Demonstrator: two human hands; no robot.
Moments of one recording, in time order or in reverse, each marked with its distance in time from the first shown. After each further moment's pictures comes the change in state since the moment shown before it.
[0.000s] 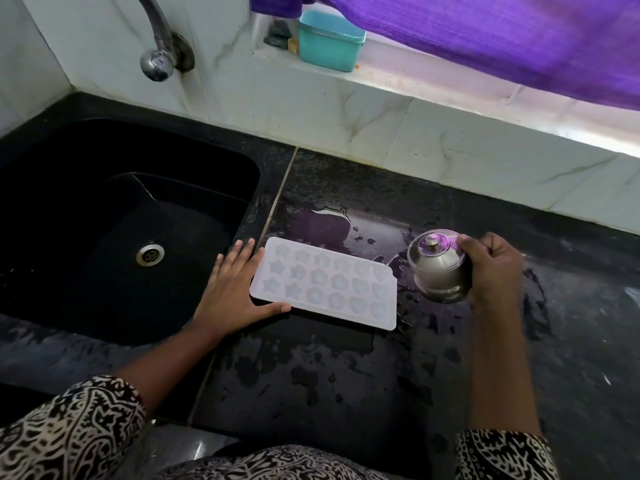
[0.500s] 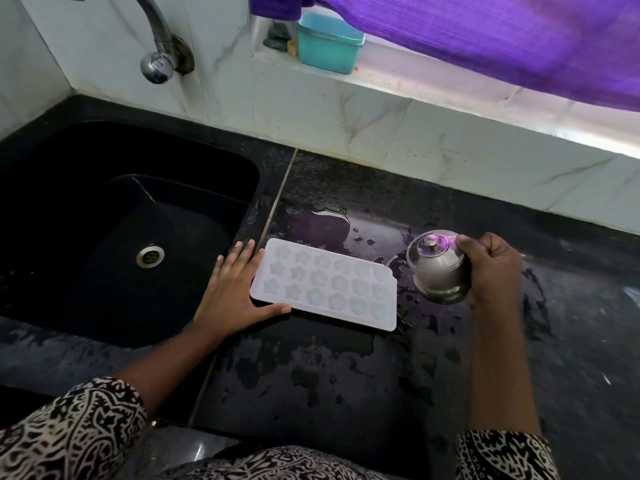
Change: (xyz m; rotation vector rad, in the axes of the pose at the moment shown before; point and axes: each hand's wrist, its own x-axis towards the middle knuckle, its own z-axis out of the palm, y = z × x) left_hand 0.000 0.000 -0.001 -0.003 -0.003 -0.001; right_hand -0.002 -0.002 0.001 -0.015 0.007 -0.004
